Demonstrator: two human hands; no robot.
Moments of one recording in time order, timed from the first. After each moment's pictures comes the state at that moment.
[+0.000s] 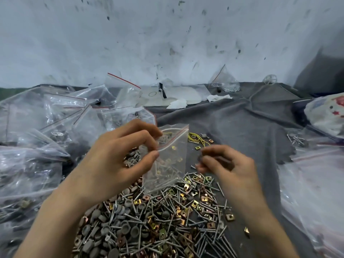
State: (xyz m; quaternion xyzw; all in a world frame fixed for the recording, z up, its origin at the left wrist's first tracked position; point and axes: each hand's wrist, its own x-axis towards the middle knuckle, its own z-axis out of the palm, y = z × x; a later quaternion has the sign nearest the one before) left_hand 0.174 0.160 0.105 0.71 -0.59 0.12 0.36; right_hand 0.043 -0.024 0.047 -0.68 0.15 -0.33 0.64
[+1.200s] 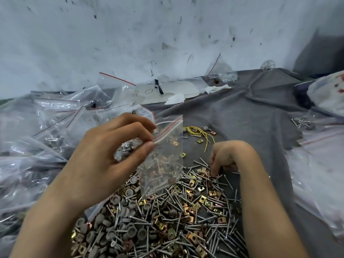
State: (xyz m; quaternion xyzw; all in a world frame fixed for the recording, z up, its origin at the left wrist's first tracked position) left_hand 0.180 0.163 0.106 0.73 -0.58 0.13 0.34; right_hand 0.116 -0.106 0.031 -0.88 0.30 0.26 0.26
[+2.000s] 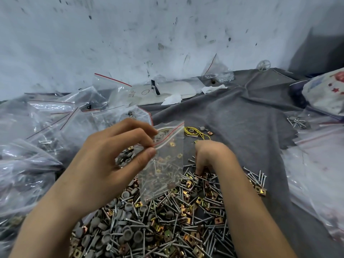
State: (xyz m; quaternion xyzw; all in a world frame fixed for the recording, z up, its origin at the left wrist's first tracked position) left_hand 0.176 0.159 0.102 0.72 -0.60 0.12 0.34; right_hand 0.134 -0.076 0.033 -0.91 0.29 0.20 0.20
